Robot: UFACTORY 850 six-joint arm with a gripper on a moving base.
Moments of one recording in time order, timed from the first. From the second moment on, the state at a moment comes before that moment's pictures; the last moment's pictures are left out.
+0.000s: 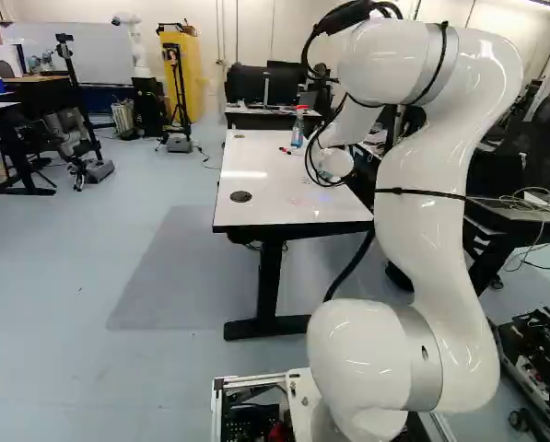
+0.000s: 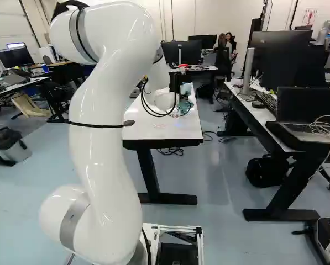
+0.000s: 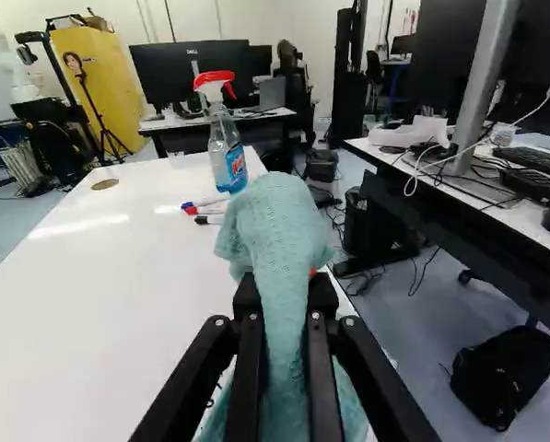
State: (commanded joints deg) arm -12.1 -31.0 -62.2 5.3 44.1 0.0
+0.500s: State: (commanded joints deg) arm -12.1 -31.9 -62.3 5.3 44.1 0.0
